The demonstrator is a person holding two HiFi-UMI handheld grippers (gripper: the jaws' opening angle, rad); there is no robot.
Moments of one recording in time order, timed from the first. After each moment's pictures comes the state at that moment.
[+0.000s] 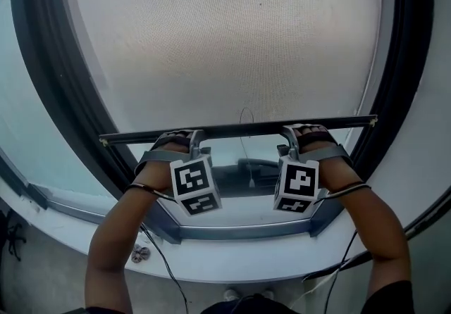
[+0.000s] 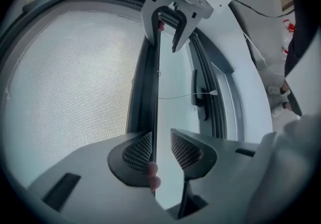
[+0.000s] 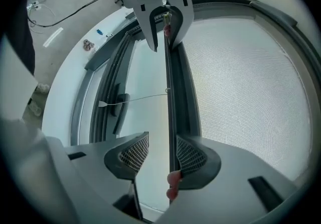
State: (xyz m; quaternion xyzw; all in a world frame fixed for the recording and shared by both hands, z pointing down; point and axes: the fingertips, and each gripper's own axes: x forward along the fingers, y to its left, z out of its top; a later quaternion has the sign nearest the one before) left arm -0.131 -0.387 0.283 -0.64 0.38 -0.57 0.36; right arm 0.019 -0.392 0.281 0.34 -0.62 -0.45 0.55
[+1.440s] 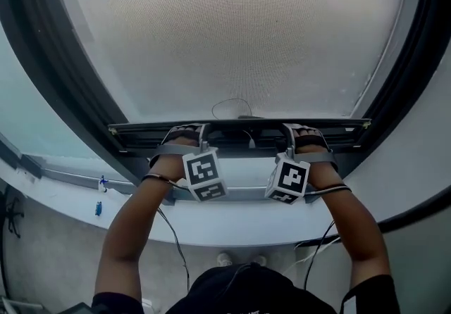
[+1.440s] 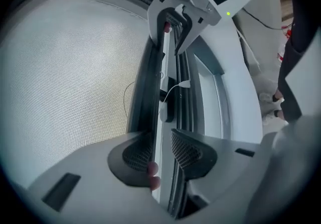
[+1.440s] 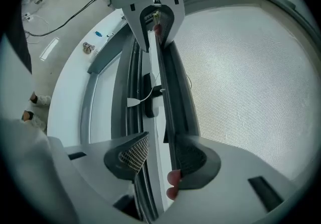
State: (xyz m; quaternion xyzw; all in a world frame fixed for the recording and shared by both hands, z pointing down) left arm -0.119 -0.382 0.446 -0.66 0.36 -0.58 0.30; right arm 0.031 -0.391 0.445 0.36 -0.65 -0.39 0.54
